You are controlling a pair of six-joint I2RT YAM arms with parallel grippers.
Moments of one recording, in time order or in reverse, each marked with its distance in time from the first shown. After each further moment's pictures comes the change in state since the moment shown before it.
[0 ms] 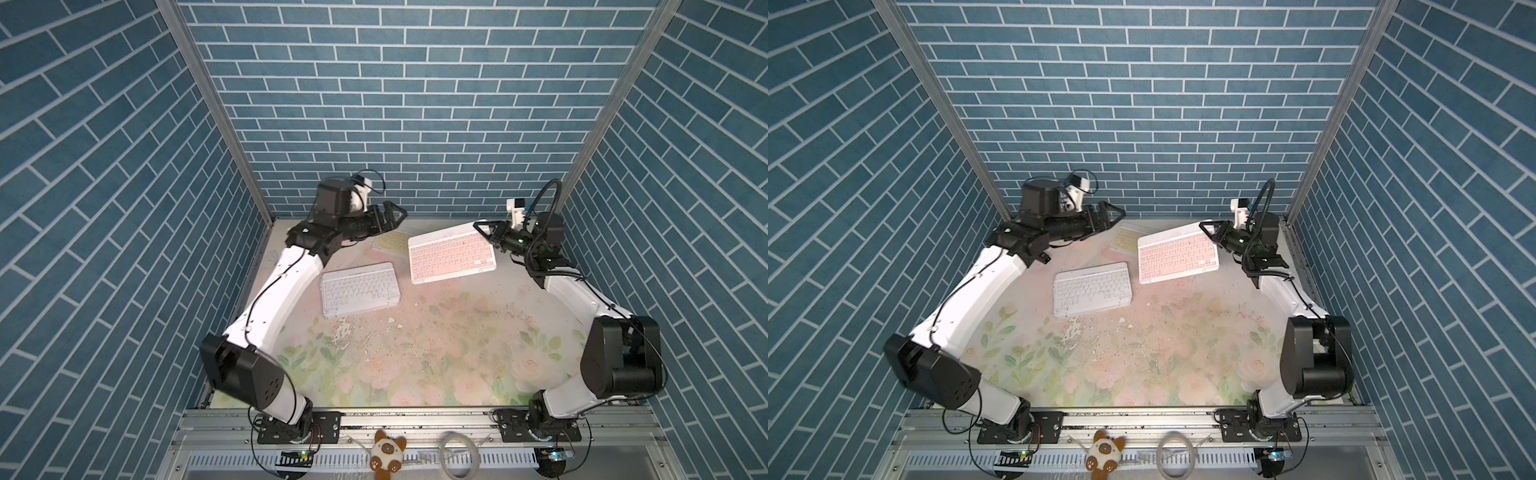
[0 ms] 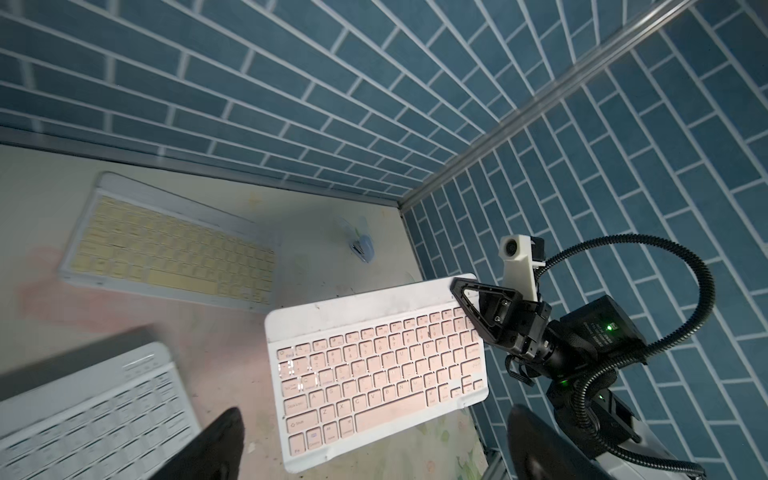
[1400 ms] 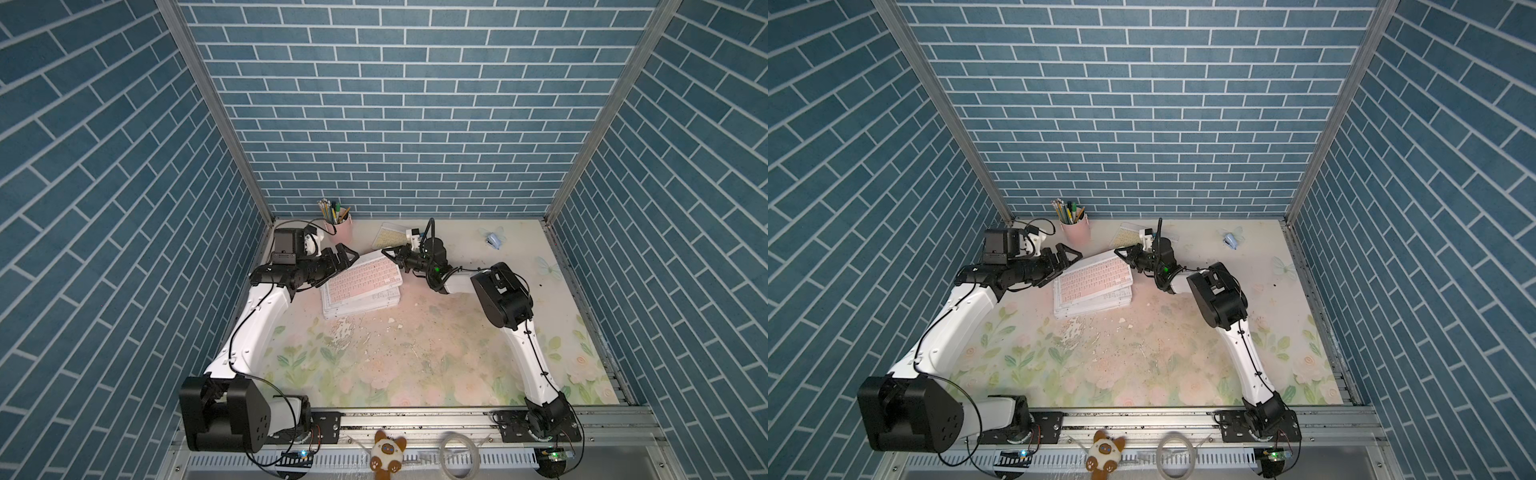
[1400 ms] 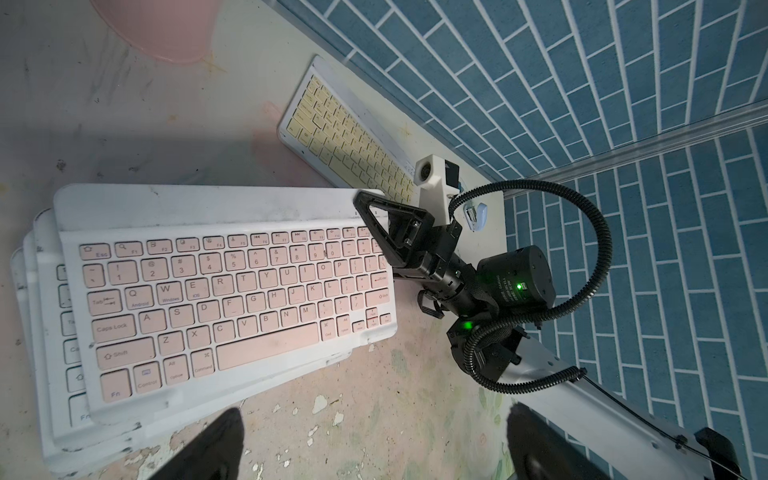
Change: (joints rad) left arm 0.266 -0.180 -0.453 -0.015 0.119 0.053; right arm 0.476 0.825 0.427 0.494 0.208 0.419
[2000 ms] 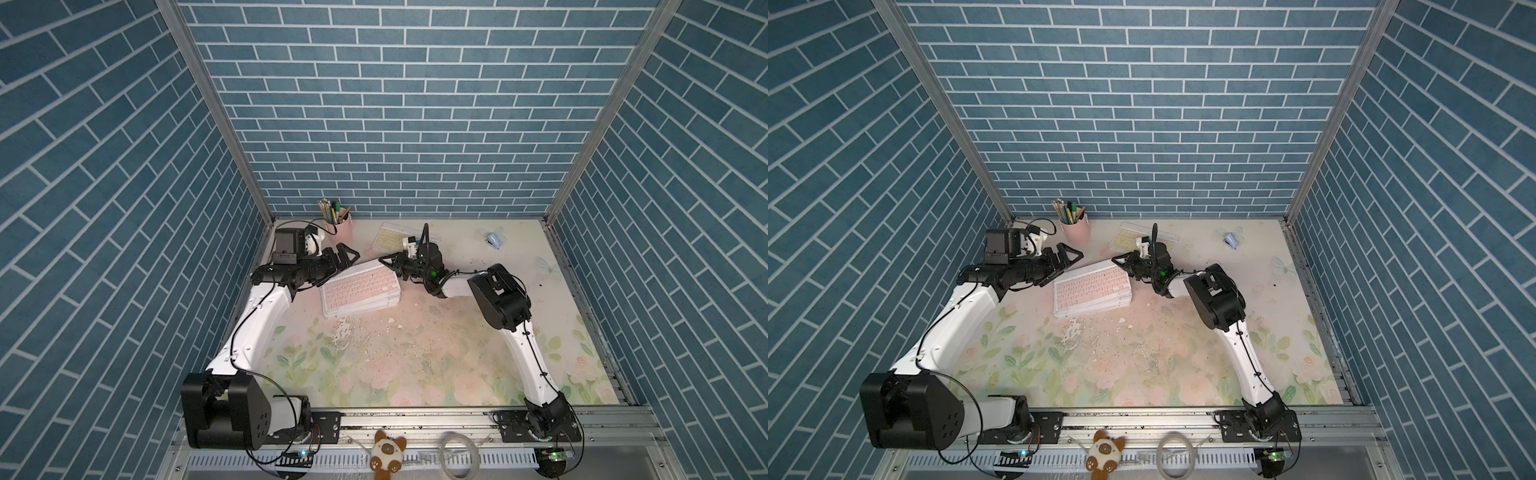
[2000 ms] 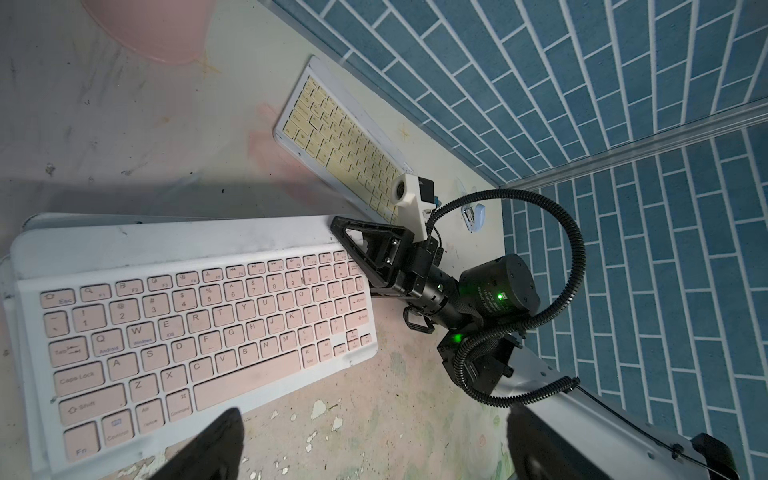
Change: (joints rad) left arm 0.000 0.012 -0.007 0.027 0.007 -0.002; right arm 0.022 0.000 -0.040 -0.067 0.011 -0.009
